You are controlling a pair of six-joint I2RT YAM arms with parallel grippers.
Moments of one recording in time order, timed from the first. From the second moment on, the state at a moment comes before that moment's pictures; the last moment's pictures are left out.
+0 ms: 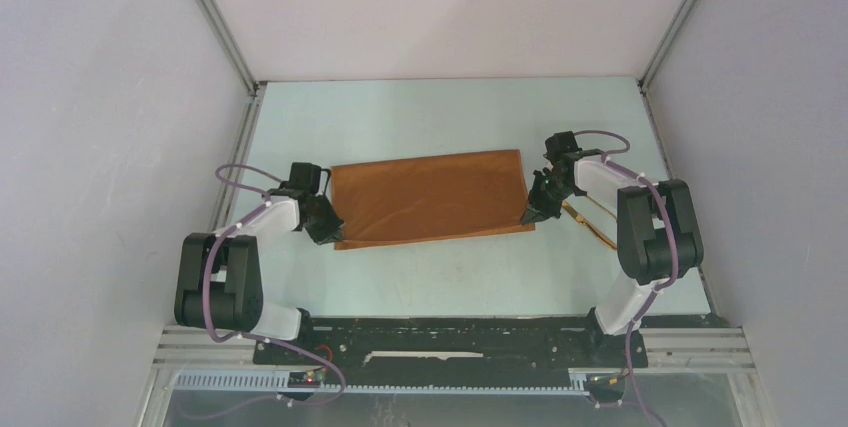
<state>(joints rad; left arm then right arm) -0.07 1.42 0.71 -0.51 0.08 -0.65 0.17 1.74 1.05 -0.63 -0.29 0.53</state>
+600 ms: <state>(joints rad) -0.07 1.41 0.70 -0.51 0.08 -0.65 0.17 1.74 1.05 -0.61 -0.29 0.53</state>
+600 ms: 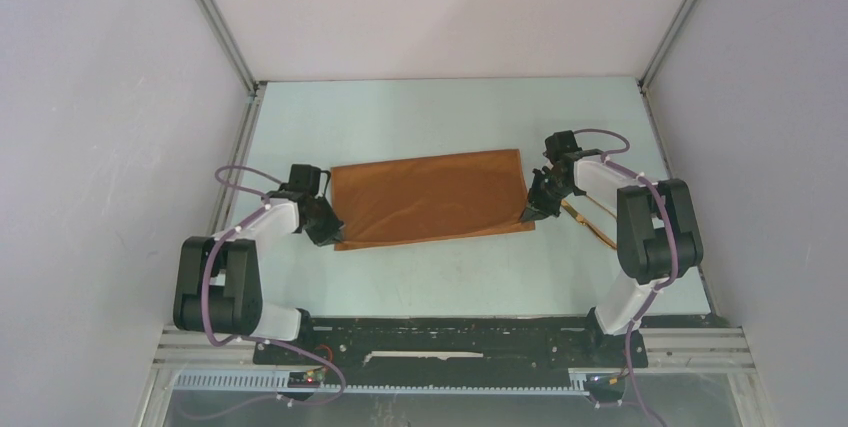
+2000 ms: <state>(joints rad) -0.08 1.19 0.72 -0.61 0.16 -0.64 0.29 1.62 1.12 -0.69 -0.15 0.48</state>
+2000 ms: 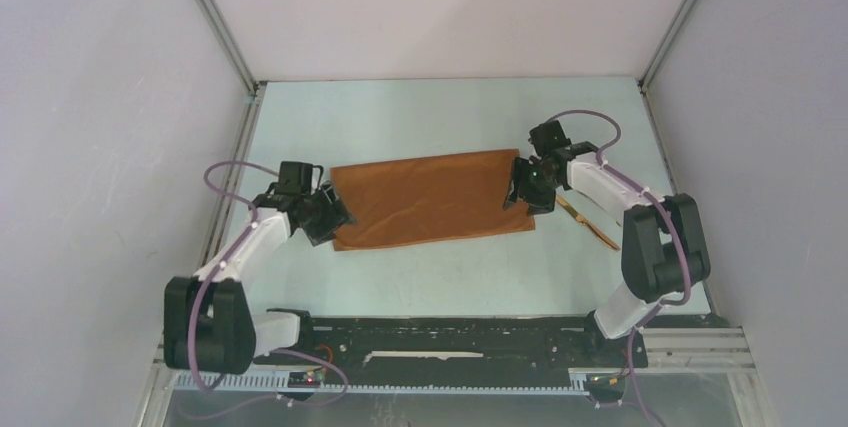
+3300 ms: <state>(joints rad) -0.01 1.87 0.87 0.50 0.31 -1.12 0.10 2.26 1.50 0.08 -0.80 0.83</state>
